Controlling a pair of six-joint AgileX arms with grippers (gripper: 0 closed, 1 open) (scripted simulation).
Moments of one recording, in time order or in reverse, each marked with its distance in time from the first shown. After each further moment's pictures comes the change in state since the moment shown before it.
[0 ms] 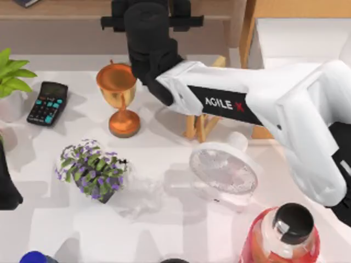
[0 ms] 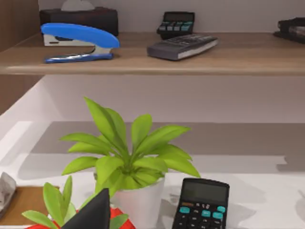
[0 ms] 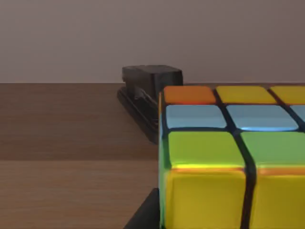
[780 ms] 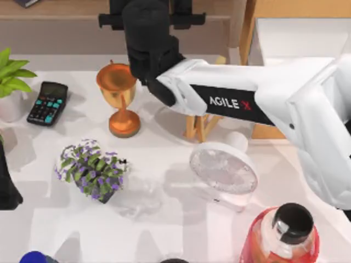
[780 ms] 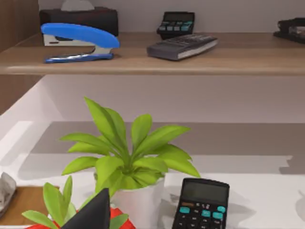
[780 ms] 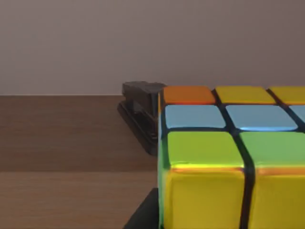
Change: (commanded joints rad) left arm 0.000 0.000 0.000 0.000 0.000 0.000; right arm 0.029 -0.100 -0.105 0.005 0.024 0.004
